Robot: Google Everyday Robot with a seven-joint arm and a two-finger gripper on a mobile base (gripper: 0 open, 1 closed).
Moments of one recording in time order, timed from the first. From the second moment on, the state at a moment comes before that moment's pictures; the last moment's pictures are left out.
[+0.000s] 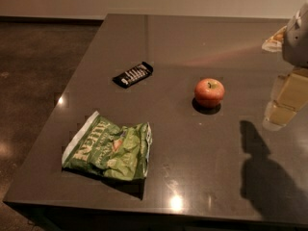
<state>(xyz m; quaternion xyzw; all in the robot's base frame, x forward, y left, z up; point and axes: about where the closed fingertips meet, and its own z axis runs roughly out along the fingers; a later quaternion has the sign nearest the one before) 0.438 -0.216 0.977 -0.60 0.78 -0.04 0.16</state>
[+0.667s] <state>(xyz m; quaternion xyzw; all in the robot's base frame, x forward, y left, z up) 0.441 -0.204 0.979 -0.61 0.77 -0.03 0.16</state>
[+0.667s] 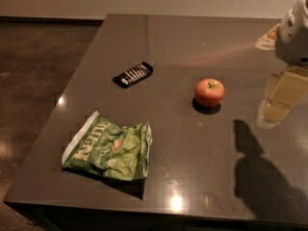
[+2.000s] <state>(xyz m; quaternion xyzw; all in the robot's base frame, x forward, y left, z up) 0.404 -0.046 0.911 -0.73 0.66 0.02 0.15</state>
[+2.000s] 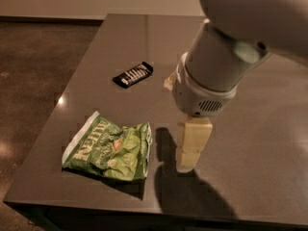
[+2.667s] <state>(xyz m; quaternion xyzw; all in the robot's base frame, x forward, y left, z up) 0.389 0.008 0.878 -0.78 0.60 0.05 0.14</state>
